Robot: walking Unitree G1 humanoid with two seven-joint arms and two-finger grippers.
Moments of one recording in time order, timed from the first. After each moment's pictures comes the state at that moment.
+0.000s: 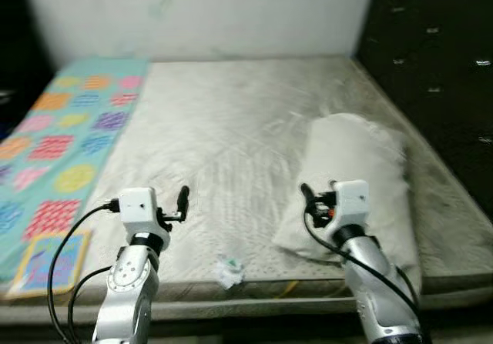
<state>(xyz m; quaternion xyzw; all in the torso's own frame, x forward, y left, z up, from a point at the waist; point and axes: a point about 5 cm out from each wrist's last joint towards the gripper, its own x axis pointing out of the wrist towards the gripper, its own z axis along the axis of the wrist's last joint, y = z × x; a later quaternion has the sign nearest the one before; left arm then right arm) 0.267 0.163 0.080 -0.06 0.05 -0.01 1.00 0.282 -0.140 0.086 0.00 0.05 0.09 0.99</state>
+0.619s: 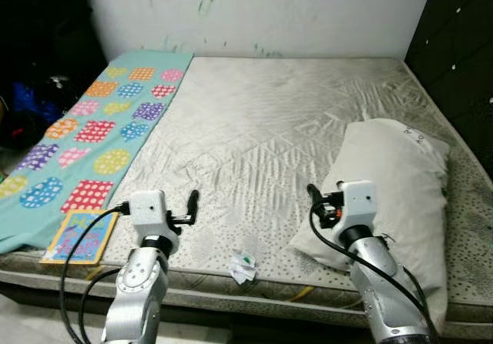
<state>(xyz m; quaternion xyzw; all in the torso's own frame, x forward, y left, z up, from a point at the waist) 0.266 0.155 0.076 -0.07 0.06 -0.02 0.99 0.282 -0.146 0.085 0.00 0.05 0.08 1.00</state>
